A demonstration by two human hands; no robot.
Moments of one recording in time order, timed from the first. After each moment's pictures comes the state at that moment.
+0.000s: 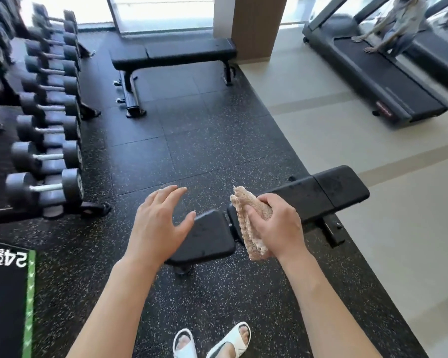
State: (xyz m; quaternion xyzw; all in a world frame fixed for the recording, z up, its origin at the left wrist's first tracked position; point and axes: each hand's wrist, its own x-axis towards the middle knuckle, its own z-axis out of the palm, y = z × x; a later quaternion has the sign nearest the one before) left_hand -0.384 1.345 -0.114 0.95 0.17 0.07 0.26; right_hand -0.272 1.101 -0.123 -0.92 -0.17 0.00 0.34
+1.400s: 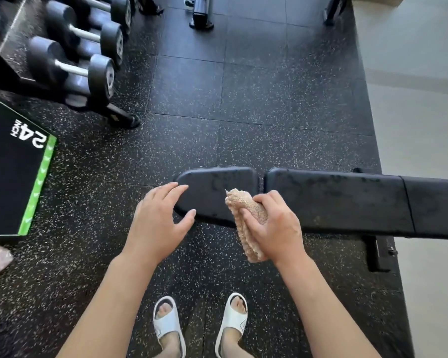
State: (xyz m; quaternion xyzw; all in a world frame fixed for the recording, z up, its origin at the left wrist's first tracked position) left_hand -0.421 1.313 -0.395 0.89 0.36 0.02 0.28; right_hand -0.238 1.124 -0.394 -0.88 -0.36 0.12 0.26
